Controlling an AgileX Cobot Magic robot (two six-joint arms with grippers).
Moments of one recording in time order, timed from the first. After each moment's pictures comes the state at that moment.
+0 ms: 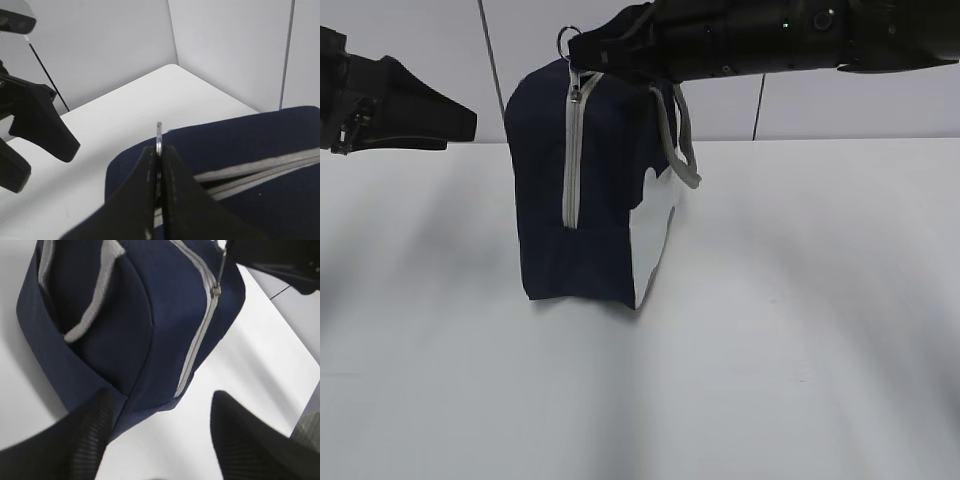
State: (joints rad) left arm -0.01 1.47 -1.05 -1.13 0.94 1.05; right arm 0.35 1.83 -1.42 -1.52 -0.62 1.40
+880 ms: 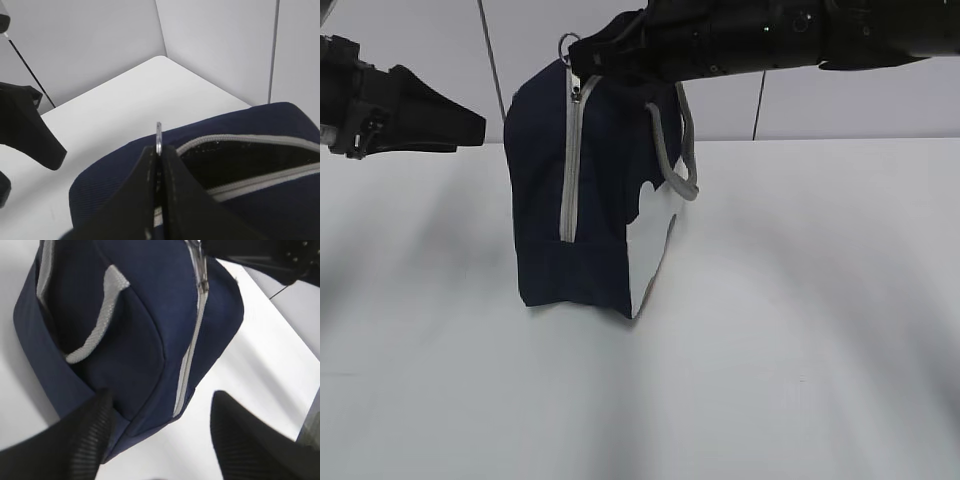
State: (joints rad) left arm -0.01 1.52 -1.05 -1.18 0.93 1.15; right arm 0.35 1.89 -1.49 -1.60 -0.59 1.48
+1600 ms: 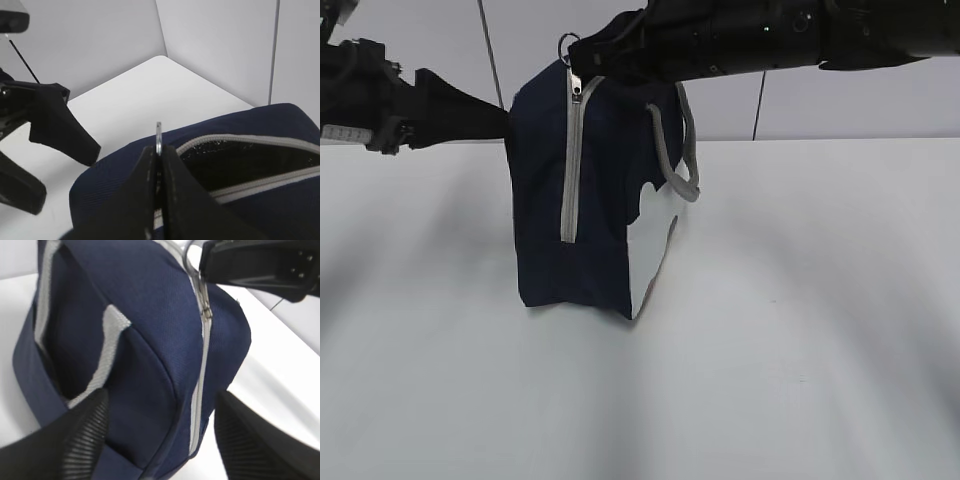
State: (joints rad) left arm -0.04 1.59 -1.05 -1.36 0.89 1.41; right arm 0.35 1.89 -1.49 -1.60 -0.59 1.48
